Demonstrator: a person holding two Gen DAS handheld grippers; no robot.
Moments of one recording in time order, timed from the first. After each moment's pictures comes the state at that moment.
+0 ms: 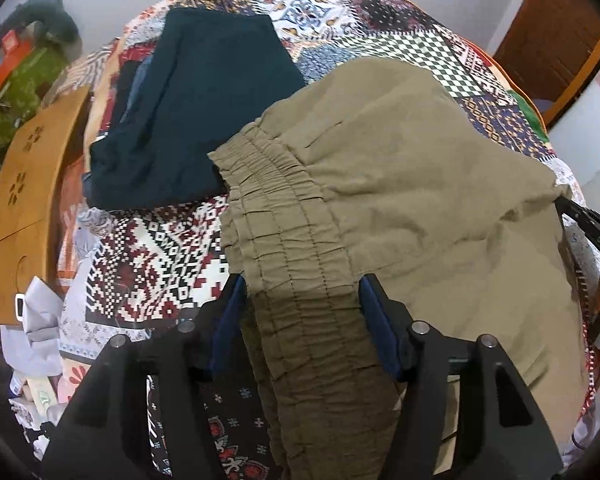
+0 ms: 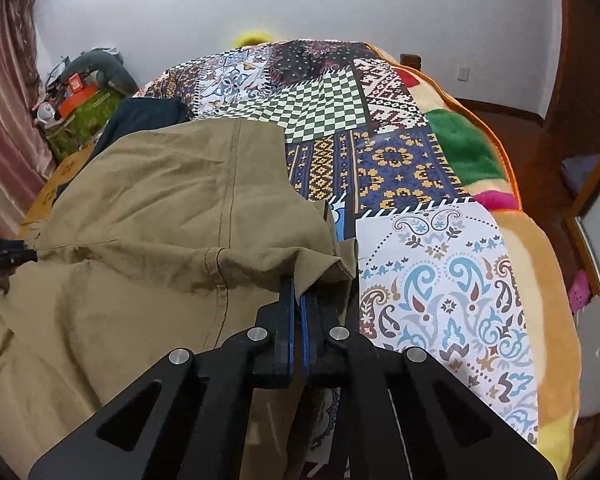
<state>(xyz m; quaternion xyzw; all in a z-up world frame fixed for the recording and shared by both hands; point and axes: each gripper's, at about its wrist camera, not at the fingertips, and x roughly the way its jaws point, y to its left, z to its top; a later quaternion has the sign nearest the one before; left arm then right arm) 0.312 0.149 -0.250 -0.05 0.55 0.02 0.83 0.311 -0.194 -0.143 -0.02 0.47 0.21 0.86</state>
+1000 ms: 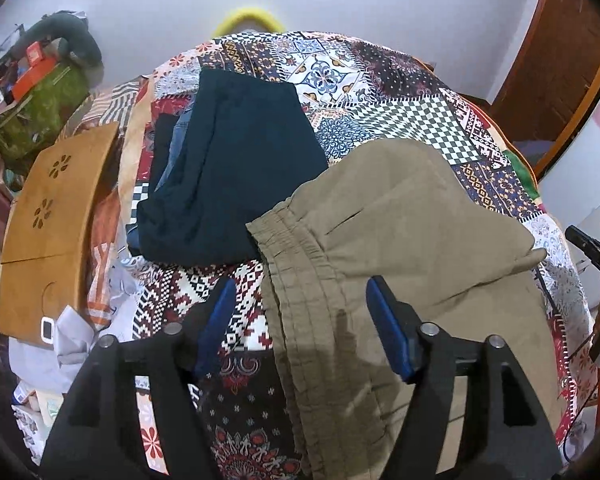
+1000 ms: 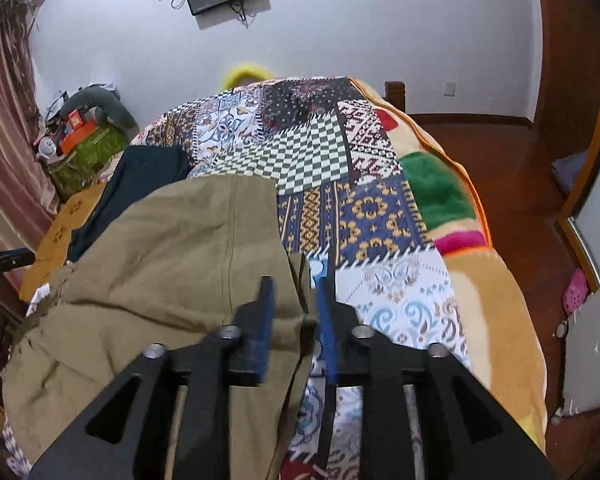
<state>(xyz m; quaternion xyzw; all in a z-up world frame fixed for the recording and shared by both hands) 0.318 0.178 -0.186 -0.06 0.49 0.03 0.87 0.321 -0.208 -0.097 0.02 0.43 0.20 0.88</state>
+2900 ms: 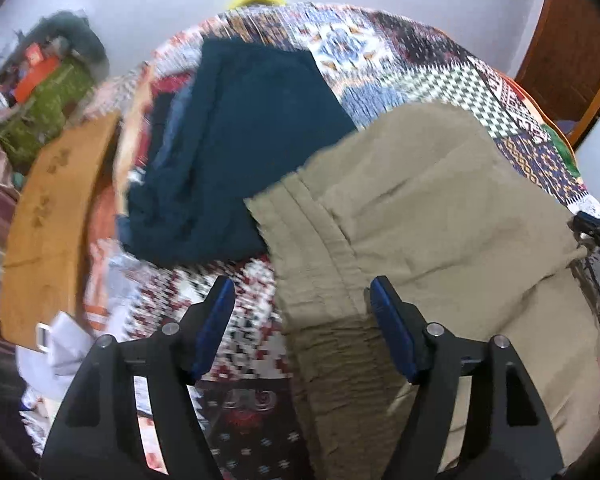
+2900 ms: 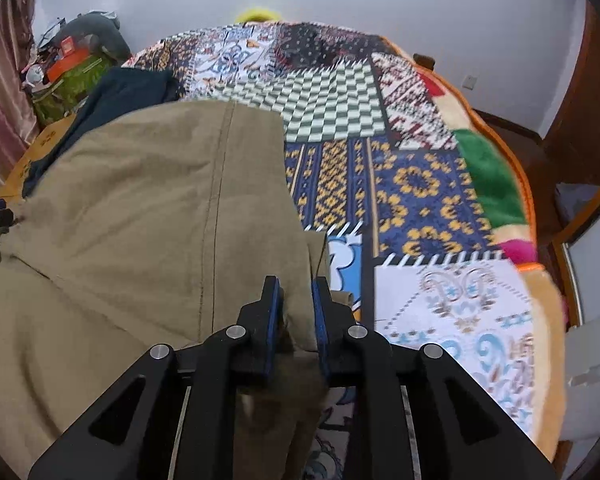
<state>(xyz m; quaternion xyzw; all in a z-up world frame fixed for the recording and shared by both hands) 0.335 0.182 -0.236 -0.02 0.50 0.07 0.86 0.348 -0.158 -0.157 -0.09 0.48 0.20 0.85</state>
